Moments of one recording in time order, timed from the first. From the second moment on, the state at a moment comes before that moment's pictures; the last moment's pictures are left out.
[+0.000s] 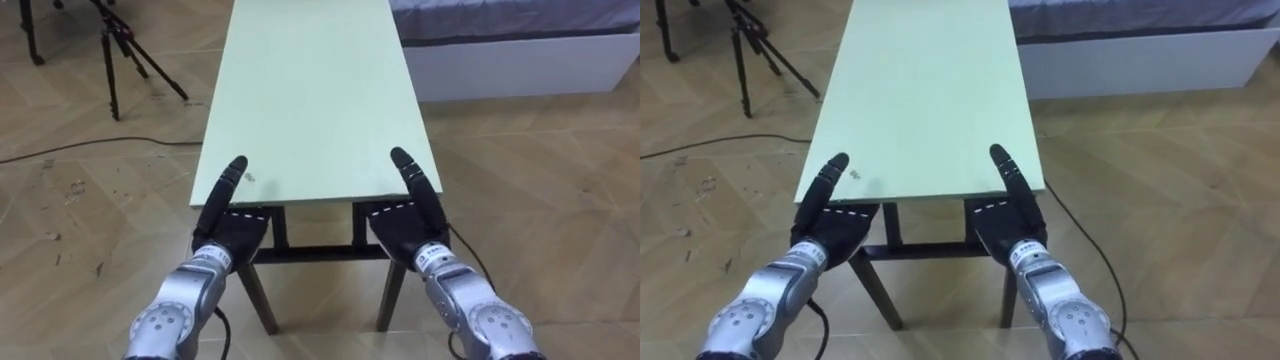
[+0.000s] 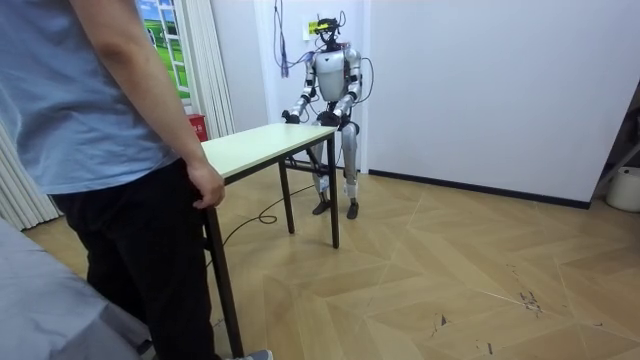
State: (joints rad) left arm -0.19 0.08 0.00 0.54 -1.62 0.12 0.20; right arm -0.22 -0.11 0.11 0.62 1.64 0.13 -0.07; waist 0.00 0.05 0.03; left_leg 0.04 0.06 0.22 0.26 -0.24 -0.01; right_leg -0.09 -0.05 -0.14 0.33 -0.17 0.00
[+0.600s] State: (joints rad) left arm -0.19 0.06 0.00 0.54 -1.57 0.12 0.25; right arm -0.22 -0.10 0.13 0.62 1.61 0.08 -0.12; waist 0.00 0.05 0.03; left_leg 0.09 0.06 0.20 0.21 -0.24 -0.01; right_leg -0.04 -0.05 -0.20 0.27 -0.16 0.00
